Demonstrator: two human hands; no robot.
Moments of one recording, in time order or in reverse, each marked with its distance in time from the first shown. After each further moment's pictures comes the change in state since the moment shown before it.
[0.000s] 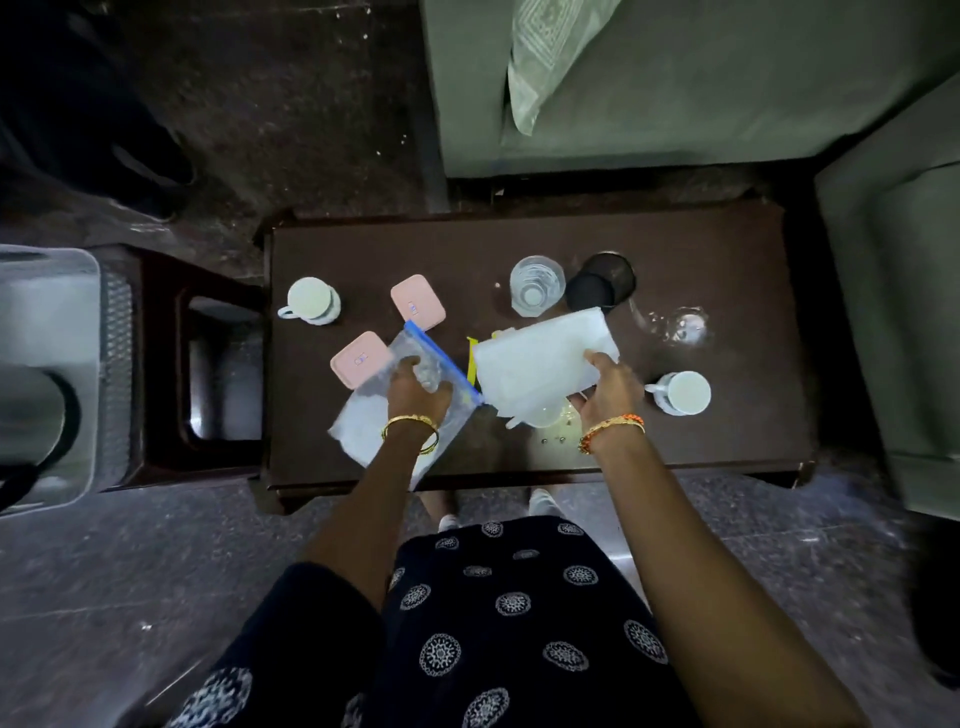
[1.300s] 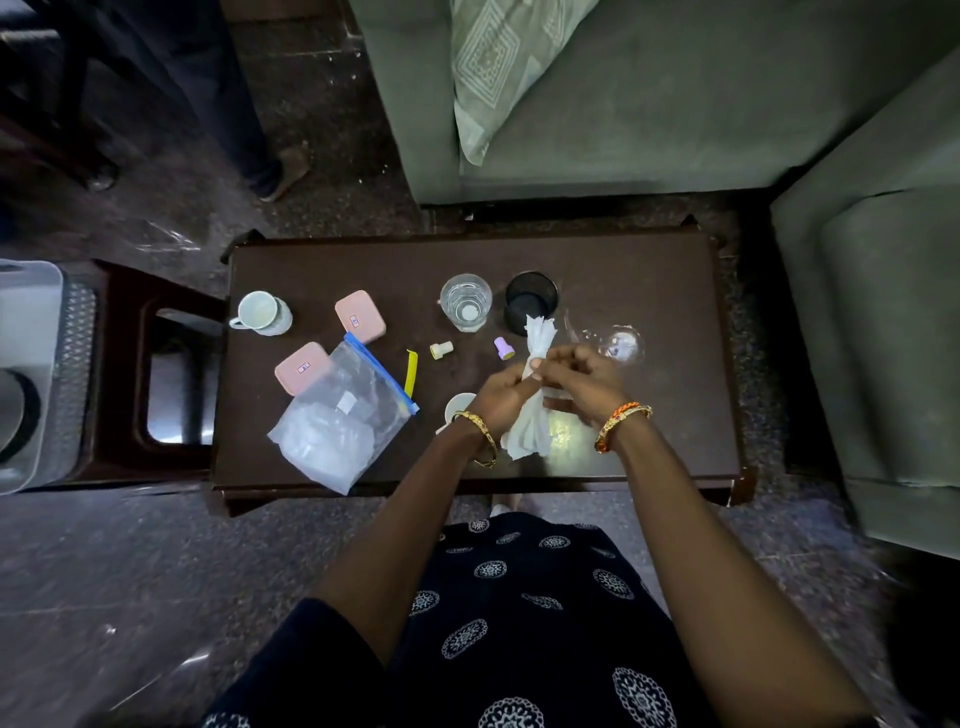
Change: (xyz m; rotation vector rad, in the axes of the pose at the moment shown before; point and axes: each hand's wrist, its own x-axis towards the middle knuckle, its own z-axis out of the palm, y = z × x) left_hand -0.103 0.142 0.112 -0.516 -0.534 0.112; right_hand 0.022 -0.090 -0.085 -0.583 -0.480 -0.199
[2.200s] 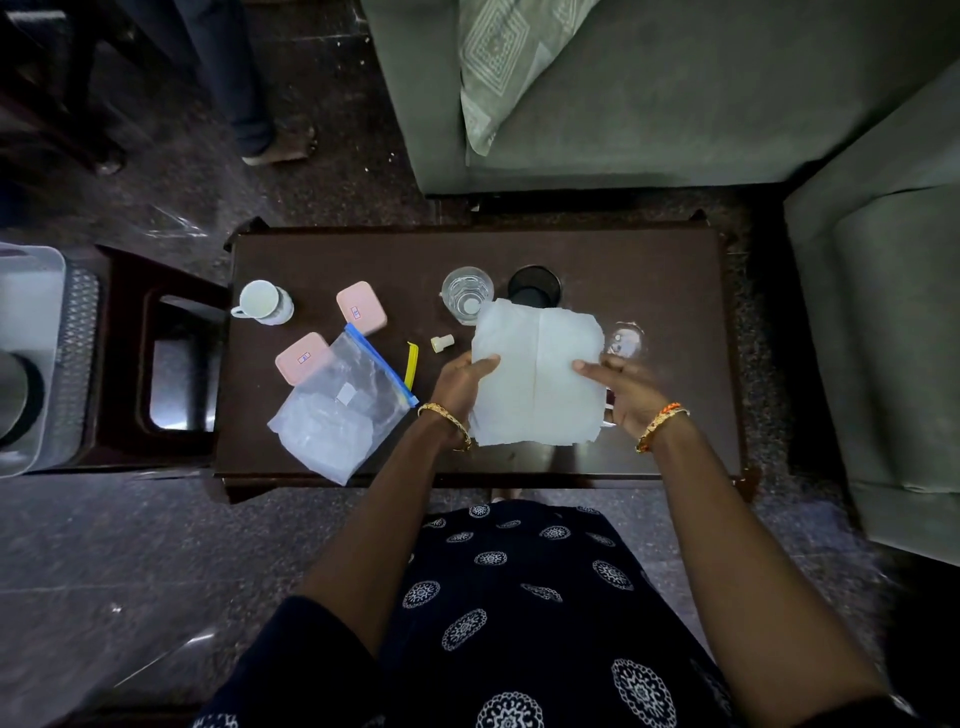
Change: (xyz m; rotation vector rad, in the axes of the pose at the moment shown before) left_hand -0.002 0.002 -0.029 -0.318 0.225 -0.166; right_hand 0.017 0.014 -0.054 0.057 -0.073 0.151
